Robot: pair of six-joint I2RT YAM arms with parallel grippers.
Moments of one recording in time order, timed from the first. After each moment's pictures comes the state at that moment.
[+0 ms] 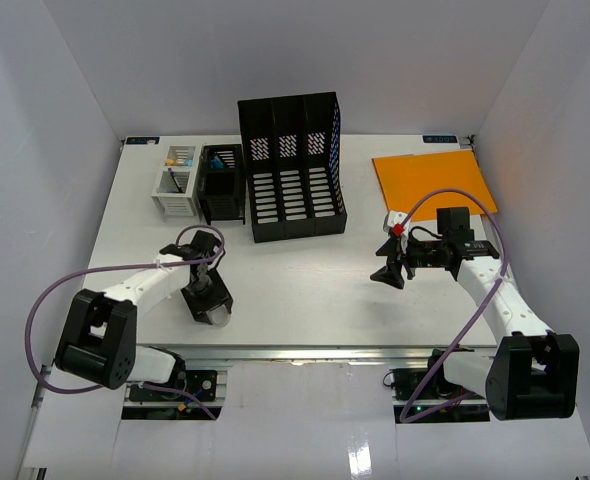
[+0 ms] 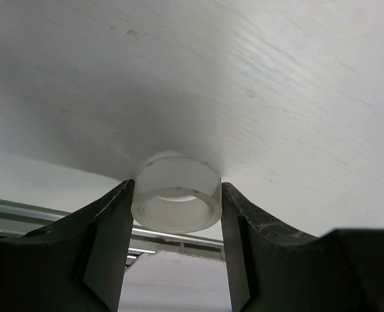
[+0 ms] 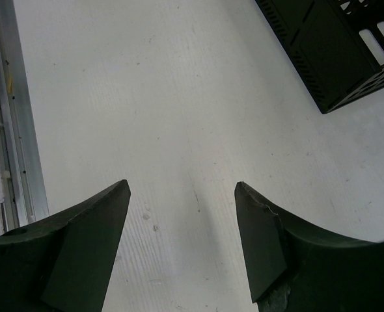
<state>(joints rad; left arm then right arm) -0.34 1.37 0.70 -0.82 0.00 -0.85 0.09 1.15 0.76 -0.58 -1.01 -0.90</state>
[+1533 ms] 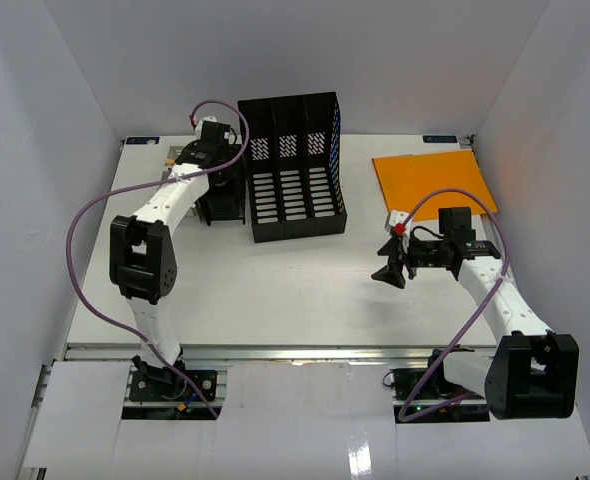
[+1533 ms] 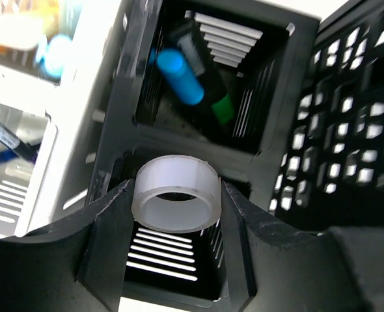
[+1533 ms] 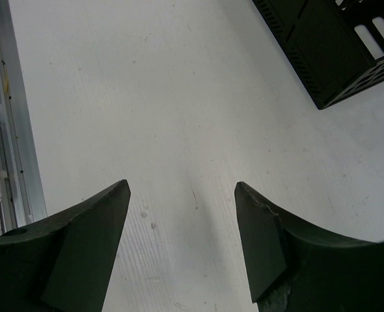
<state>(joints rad) -0.26 1.94 1.68 -0.50 -0.36 -0.40 0.07 1.15 0.76 -0.58 -1.01 -0.90</state>
